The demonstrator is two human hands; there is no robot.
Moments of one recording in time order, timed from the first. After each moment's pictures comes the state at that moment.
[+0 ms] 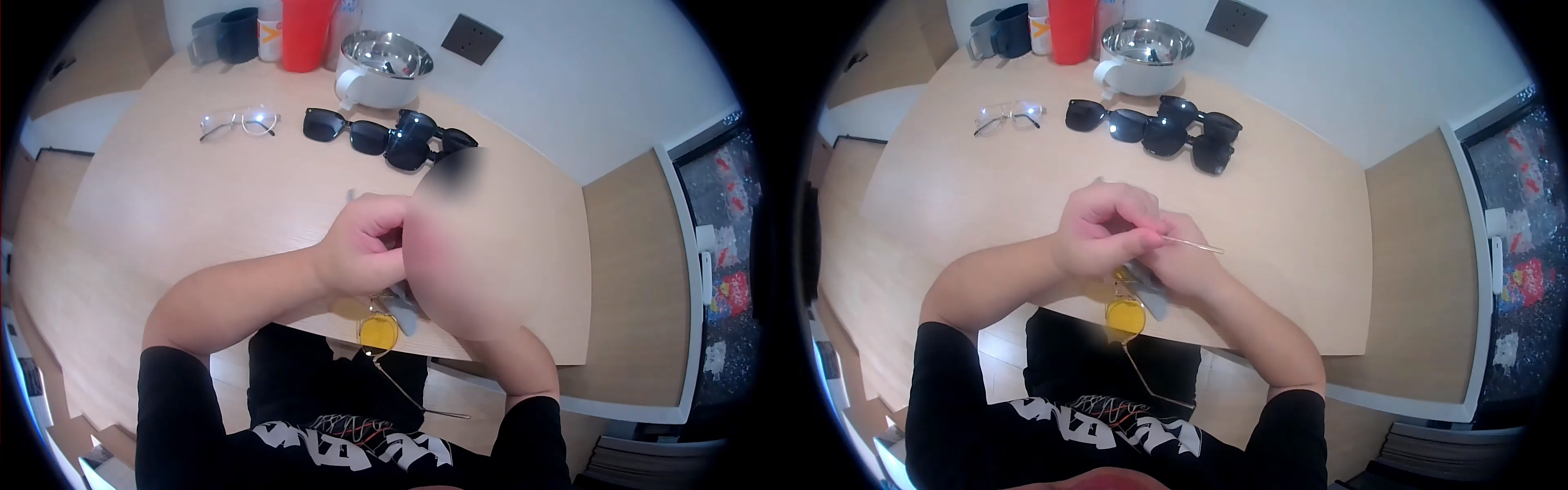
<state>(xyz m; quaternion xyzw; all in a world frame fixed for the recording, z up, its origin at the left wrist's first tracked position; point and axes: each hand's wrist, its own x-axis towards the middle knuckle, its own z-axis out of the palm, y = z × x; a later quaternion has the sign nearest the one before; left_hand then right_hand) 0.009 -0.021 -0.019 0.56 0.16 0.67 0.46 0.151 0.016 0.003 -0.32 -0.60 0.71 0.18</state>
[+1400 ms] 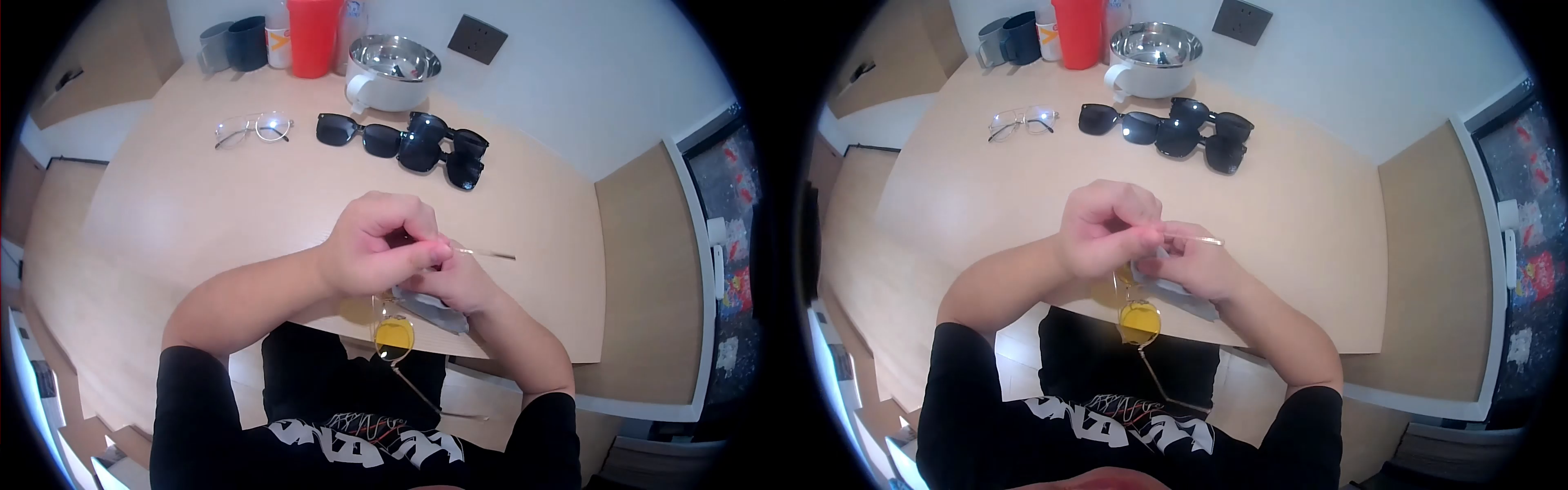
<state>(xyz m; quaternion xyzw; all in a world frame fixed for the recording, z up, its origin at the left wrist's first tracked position) -0.006 -0.024 -0.015 0.64 0.18 0.63 0.40 0.167 0.027 -0.022 -0.25 -0.61 0.74 0.14</state>
